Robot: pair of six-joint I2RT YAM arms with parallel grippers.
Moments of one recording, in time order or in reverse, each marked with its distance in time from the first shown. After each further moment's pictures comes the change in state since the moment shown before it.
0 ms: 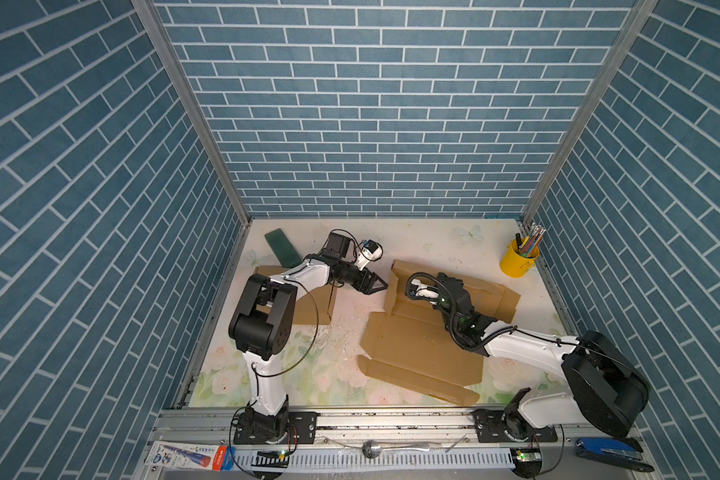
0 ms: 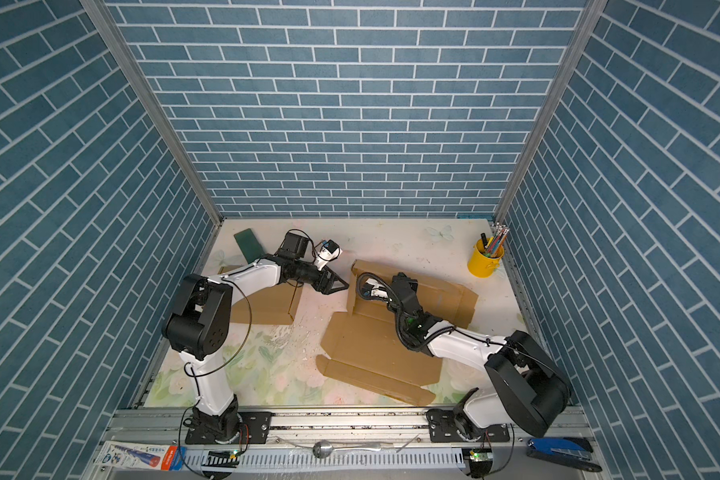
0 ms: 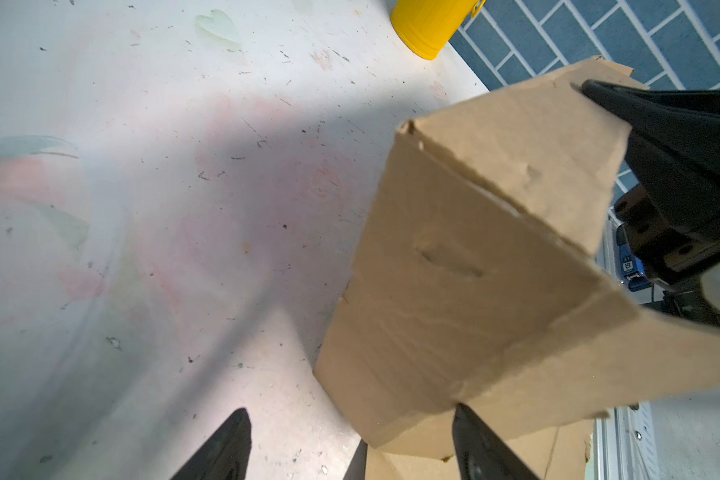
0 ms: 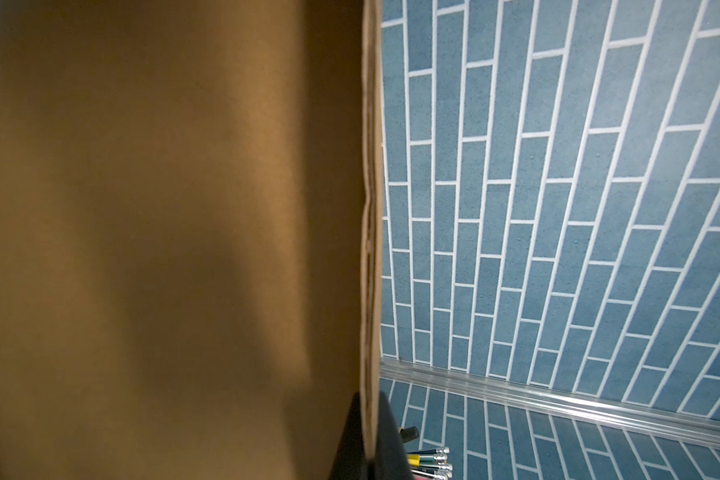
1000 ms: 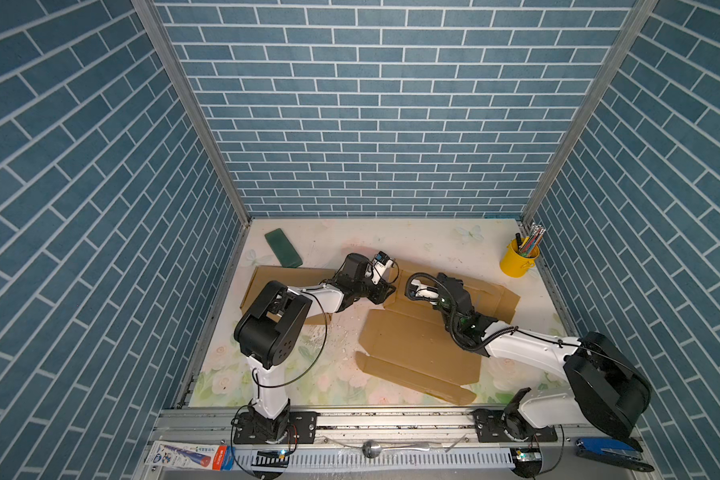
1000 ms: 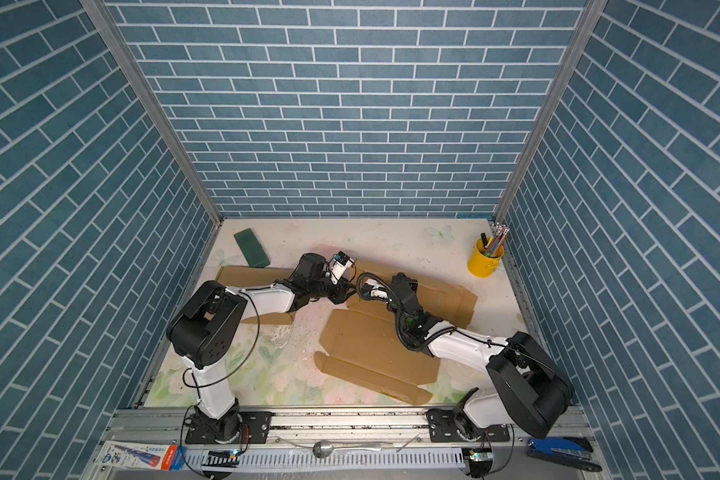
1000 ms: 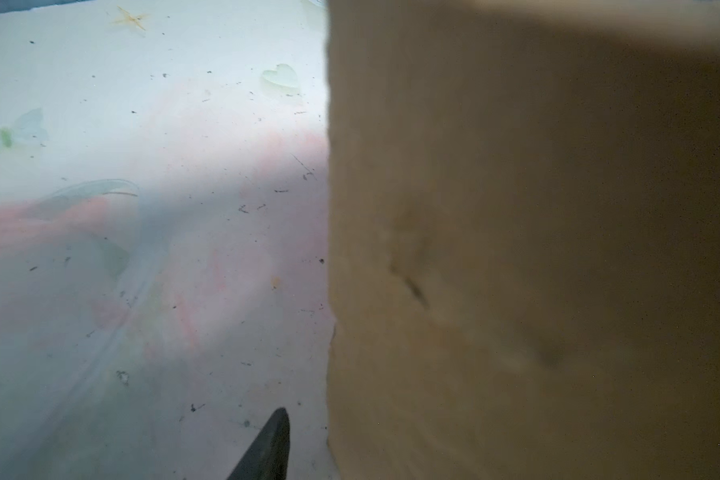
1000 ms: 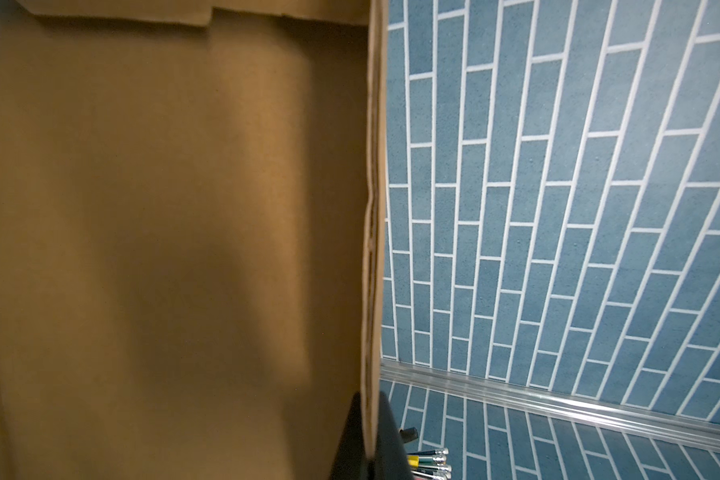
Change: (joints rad) left arm -0.179 -0.034 -0.249 0.518 -0.444 -0.172; right arm 0.006 -0.010 0.000 -0.015 -0.003 0.001
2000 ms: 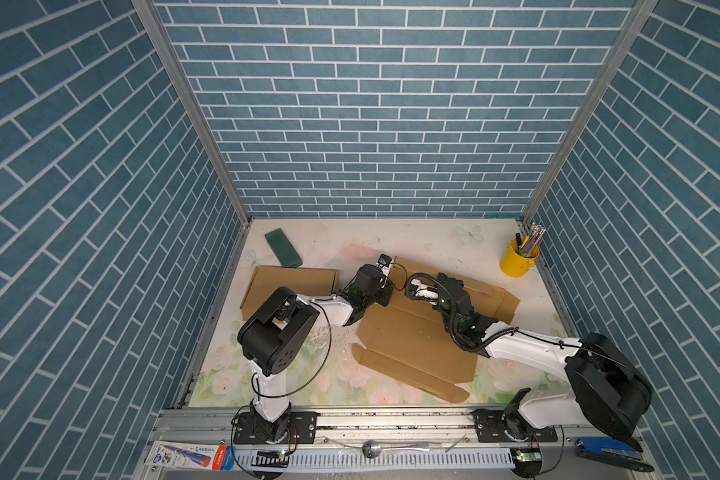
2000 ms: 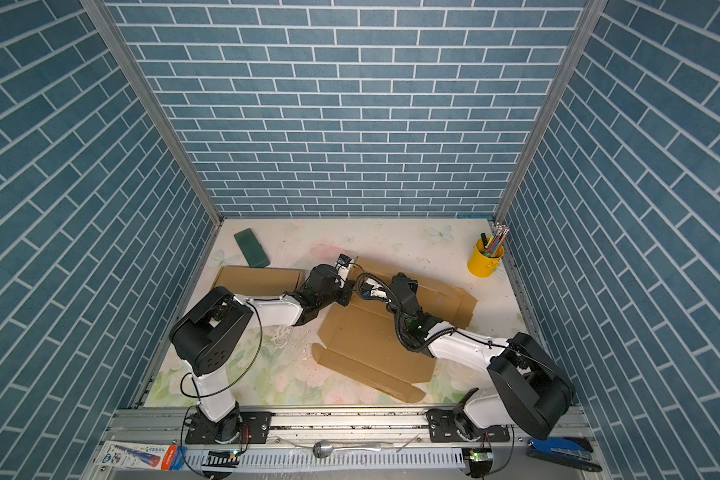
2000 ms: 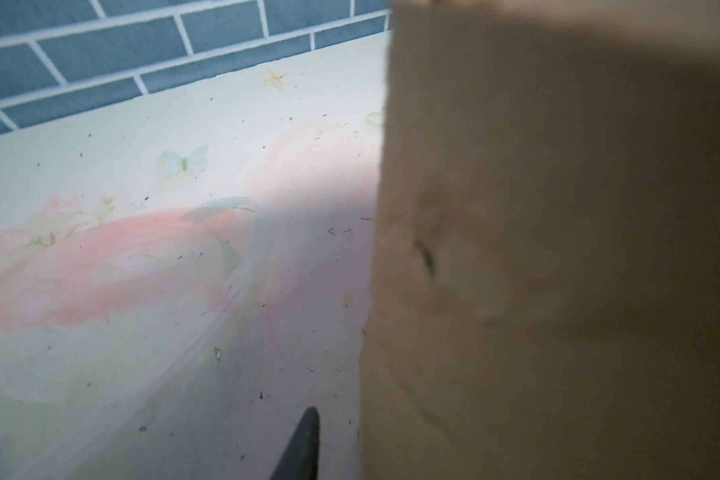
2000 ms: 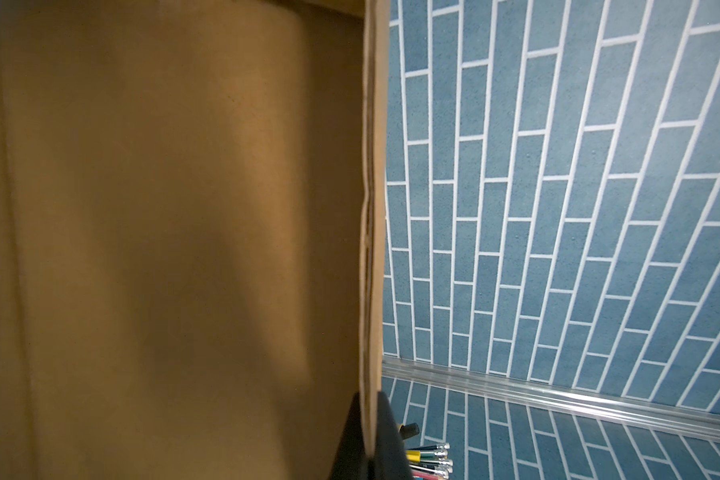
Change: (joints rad) left arm -0.116 -0.016 -0.061 0.127 -0.408 -0.098; right arm 0.011 -0.007 0.001 -0.009 0.015 0.024
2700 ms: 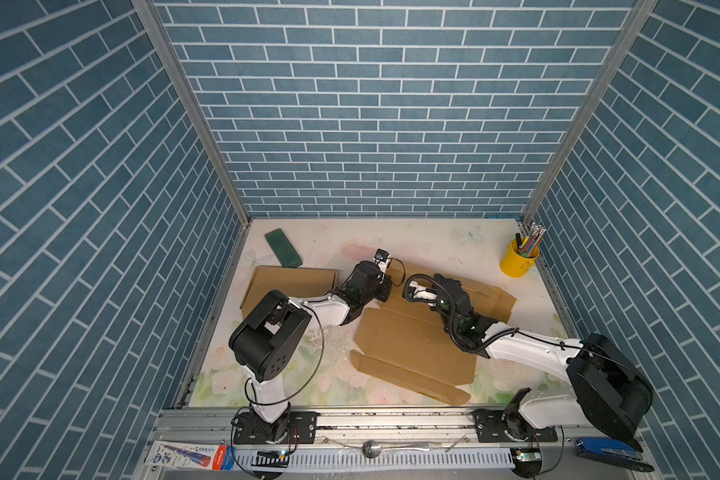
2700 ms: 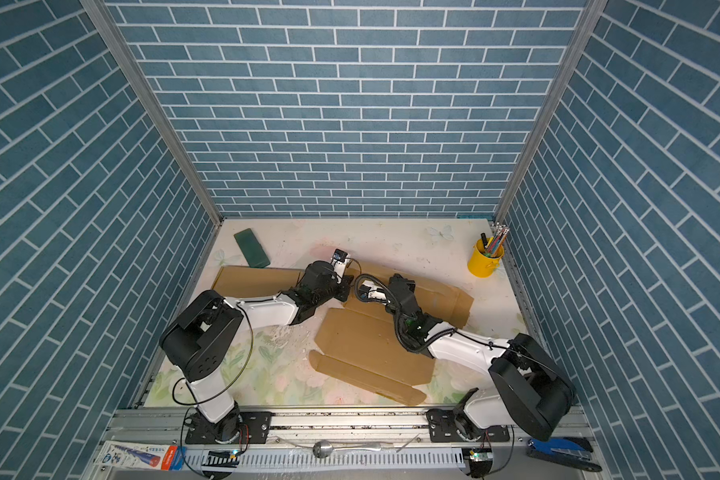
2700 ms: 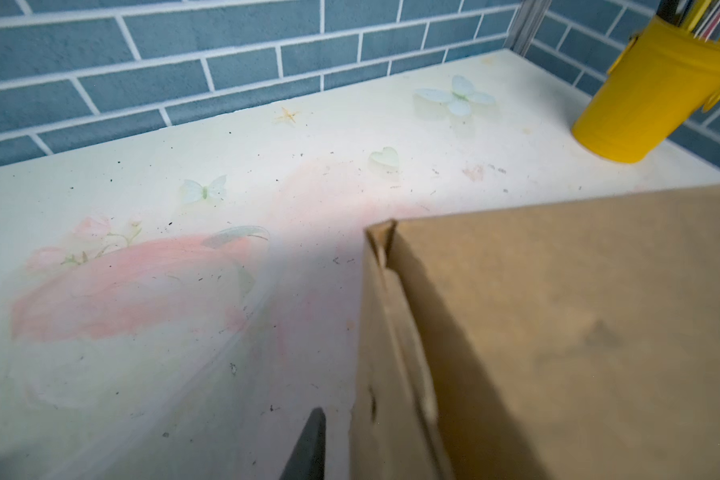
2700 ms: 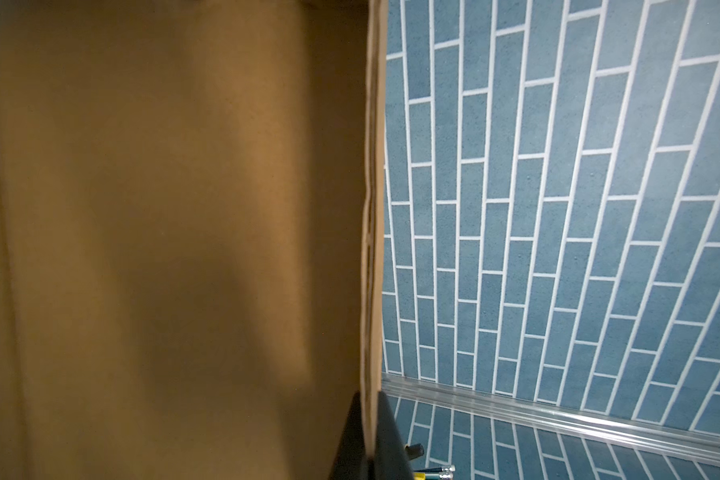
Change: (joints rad) left arm 0.008 -0.058 -0.003 0.015 -0.005 -0.054; right arm 0.012 -0.006 0.005 -0.006 -0.045 0.002
